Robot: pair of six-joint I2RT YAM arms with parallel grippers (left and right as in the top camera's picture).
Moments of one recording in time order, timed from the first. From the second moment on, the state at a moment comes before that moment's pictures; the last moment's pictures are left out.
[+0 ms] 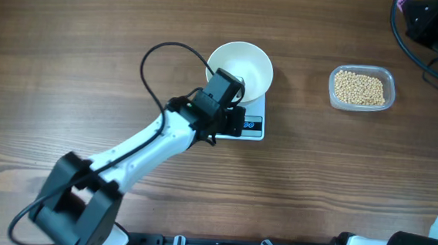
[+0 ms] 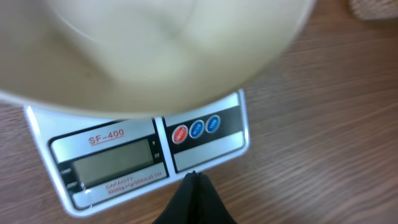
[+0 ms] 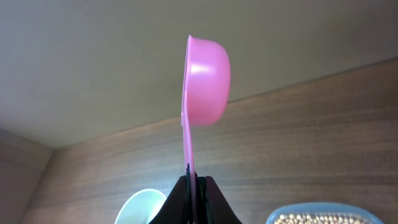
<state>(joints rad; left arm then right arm) -0.64 1.66 1.06 -0.45 0.15 -0.47 -0.30 1.53 1.67 -0.70 -0.57 0.25</state>
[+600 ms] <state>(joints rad) -0.65 1.78 1.06 -0.32 0.15 -0.47 -0.30 1.53 1.67 -0.70 -0.57 0.25</state>
